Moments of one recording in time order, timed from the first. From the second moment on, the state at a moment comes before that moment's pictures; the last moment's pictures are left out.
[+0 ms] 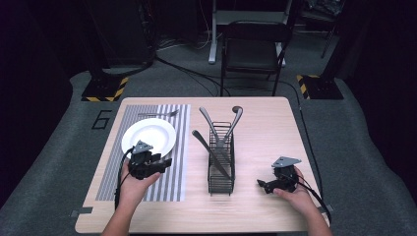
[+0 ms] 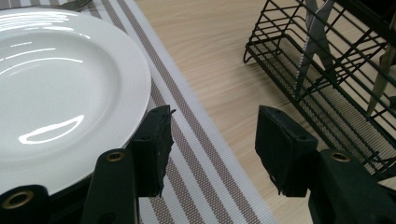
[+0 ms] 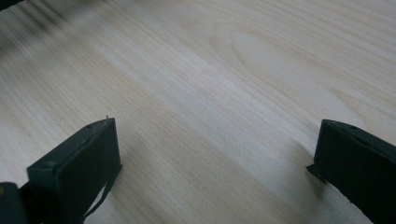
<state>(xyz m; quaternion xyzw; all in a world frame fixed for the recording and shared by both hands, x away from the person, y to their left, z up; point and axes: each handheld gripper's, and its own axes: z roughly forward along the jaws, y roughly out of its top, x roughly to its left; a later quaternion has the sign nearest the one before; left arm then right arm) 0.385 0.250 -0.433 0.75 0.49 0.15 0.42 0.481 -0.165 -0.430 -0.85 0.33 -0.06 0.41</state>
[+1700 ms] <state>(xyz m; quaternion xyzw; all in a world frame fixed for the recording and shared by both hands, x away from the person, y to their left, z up) 0.416 0.190 -0.349 0.75 0.44 0.10 0.48 0.481 -0.165 -0.430 -0.85 0.33 -0.06 0.41</state>
